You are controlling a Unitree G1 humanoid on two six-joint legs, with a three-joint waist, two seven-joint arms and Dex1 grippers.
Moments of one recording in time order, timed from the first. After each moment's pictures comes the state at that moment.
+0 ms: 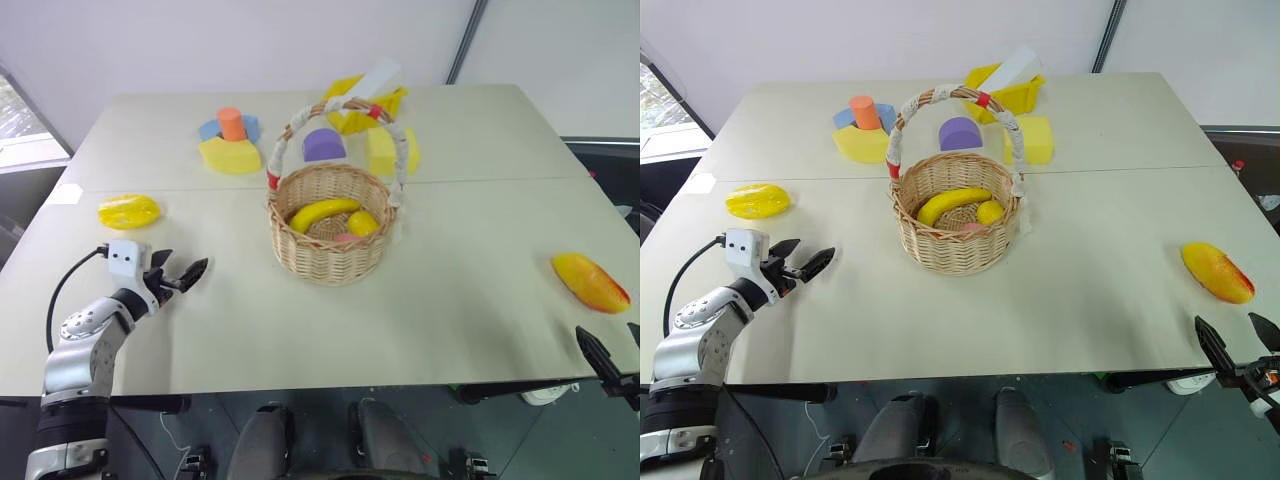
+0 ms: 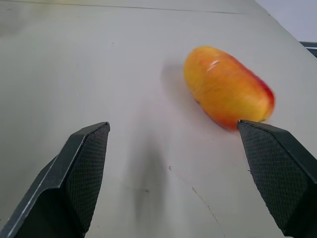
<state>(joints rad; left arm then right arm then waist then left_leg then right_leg) -0.13 0.54 0.29 0.11 -0.40 0.34 -0.60 0.50 -0.52 -0.76 -0.08 0.57 0.06 0.71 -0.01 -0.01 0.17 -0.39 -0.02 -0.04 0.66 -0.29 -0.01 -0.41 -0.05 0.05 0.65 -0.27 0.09</state>
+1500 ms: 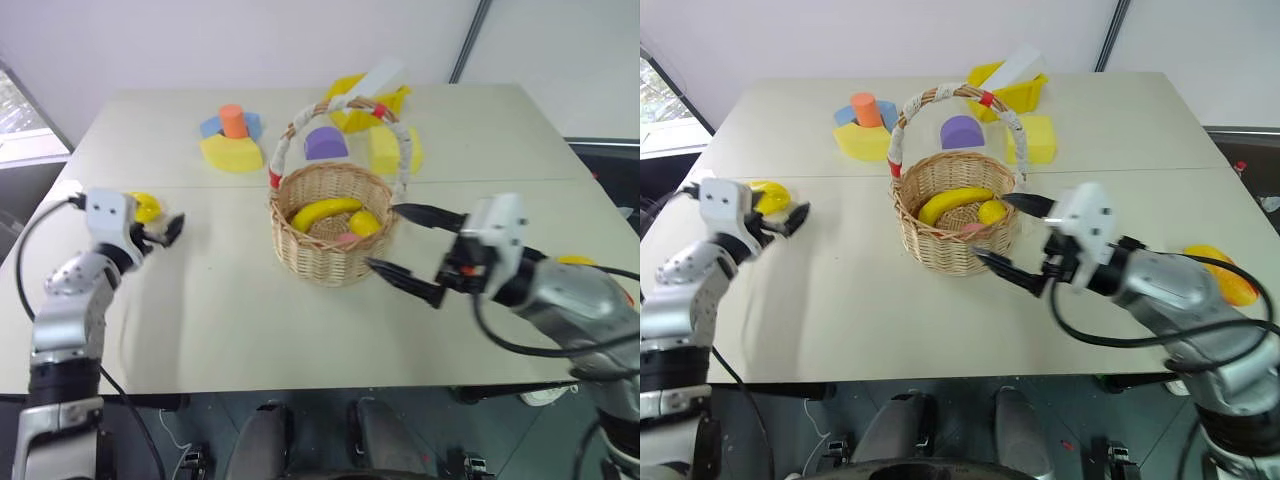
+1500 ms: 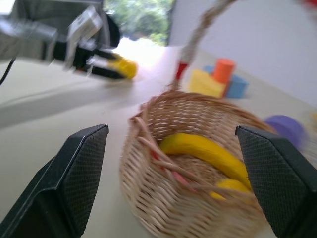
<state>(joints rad) -0.37 0.64 0.28 0.11 -0.22 0.39 -0.36 -0.28 -0.73 0.01 -0.68 0.65 0.56 0.58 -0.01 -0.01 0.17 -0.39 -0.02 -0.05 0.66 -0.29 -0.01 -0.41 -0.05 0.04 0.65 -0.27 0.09</state>
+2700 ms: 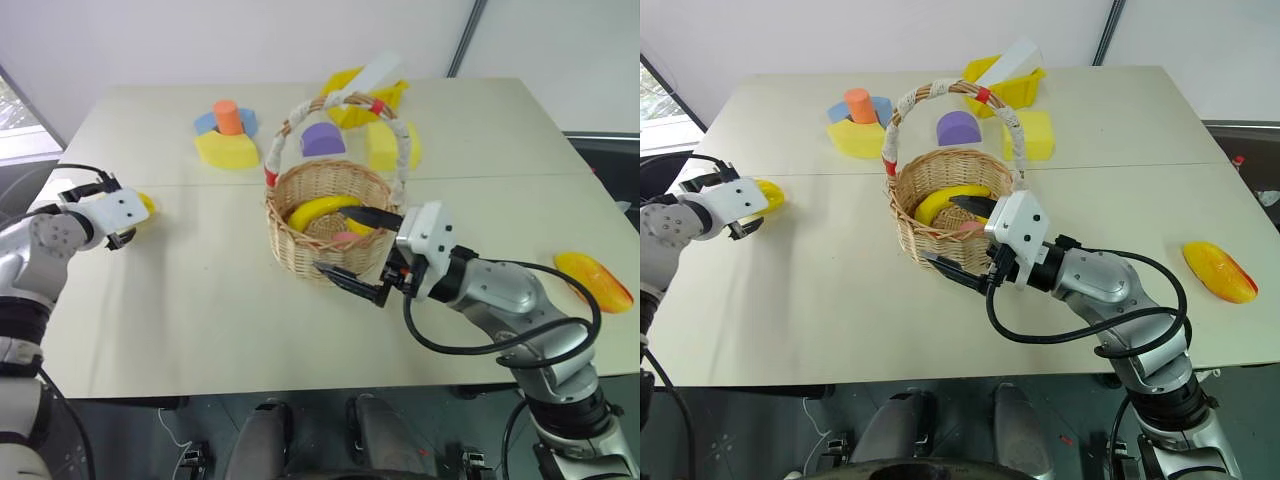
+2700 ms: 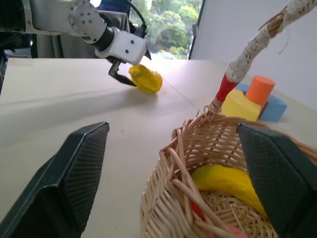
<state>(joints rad) -0.64 0.98 -0.18 0.64 0.38 0.01 -0.55 -0.32 -0.55 0.13 -0.64 0.48 0.52 0.61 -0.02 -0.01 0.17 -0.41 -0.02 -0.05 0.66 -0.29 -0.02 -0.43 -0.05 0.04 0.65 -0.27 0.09</state>
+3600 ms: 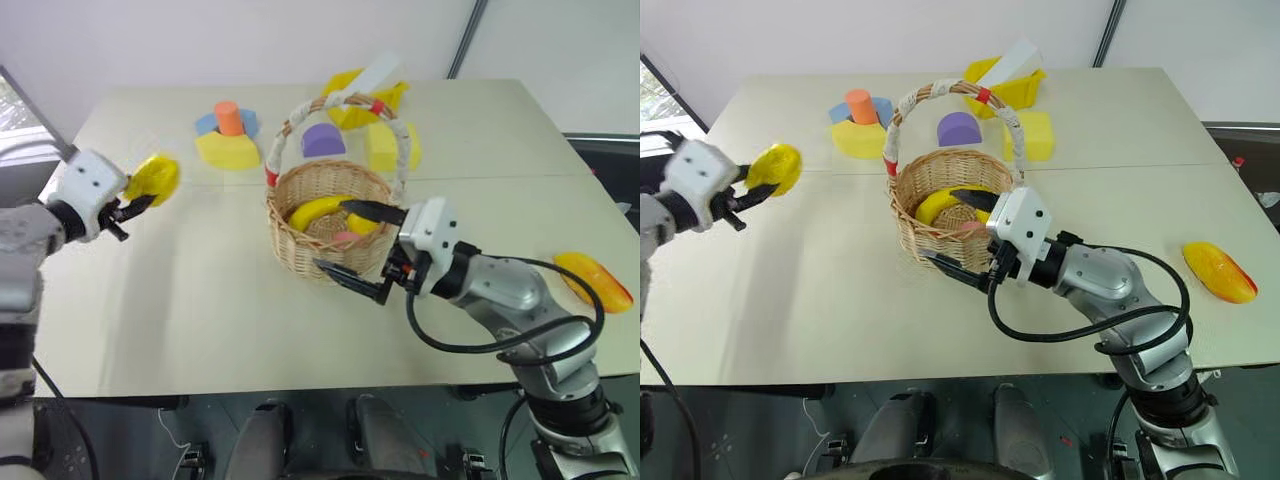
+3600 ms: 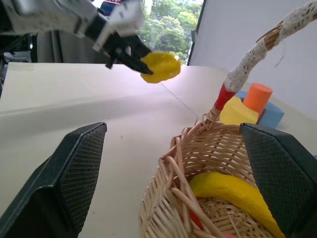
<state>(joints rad) -0.39 0.94 0.30 0.02 -0.35 0.34 -0.90 -0.36 -0.55 0.10 -0.64 0.50 0.52 0.65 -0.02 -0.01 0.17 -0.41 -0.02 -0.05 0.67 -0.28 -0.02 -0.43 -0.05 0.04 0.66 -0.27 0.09</state>
